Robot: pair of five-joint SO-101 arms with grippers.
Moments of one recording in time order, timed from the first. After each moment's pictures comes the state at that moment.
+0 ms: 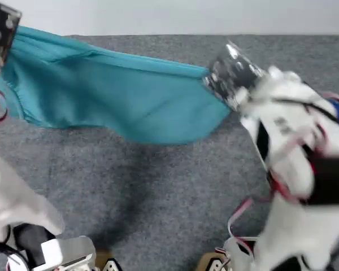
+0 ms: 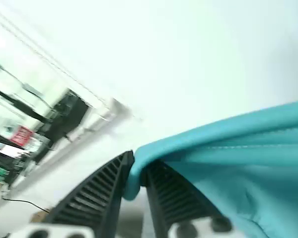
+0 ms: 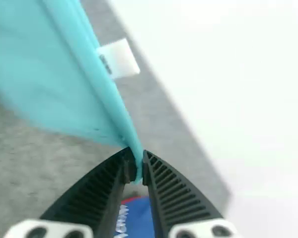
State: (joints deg) left arm -26.4 -6.0 -66.7 94.0 -36.4; right arm -2.2 -28.2 -32.1 96.9 53.8
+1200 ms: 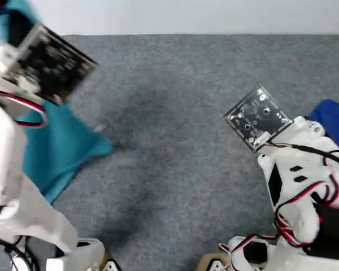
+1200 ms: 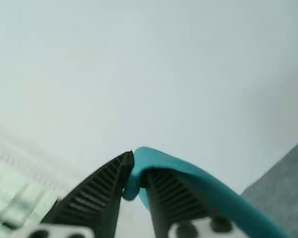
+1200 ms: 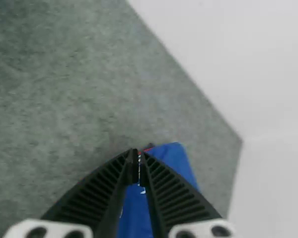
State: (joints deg) left arm -1.3 -10.9 -60.8 85.9 -45.5; right arm 4.7 -45.0 -9.8 98.7 49.9
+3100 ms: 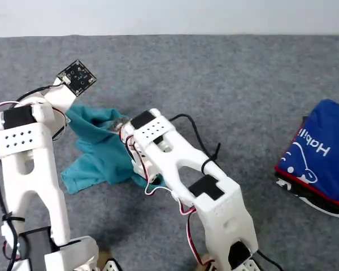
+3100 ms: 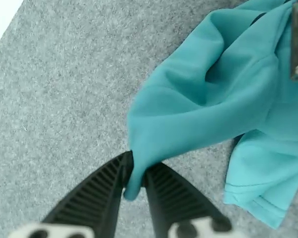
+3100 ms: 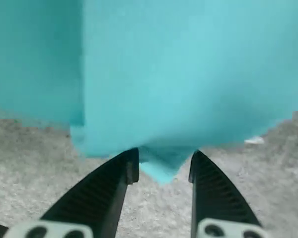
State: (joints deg) left arm -18.8 -11.0 13.6 70.7 -49.8; right arm -40.4 33.1 -11.9 89.1 13.1
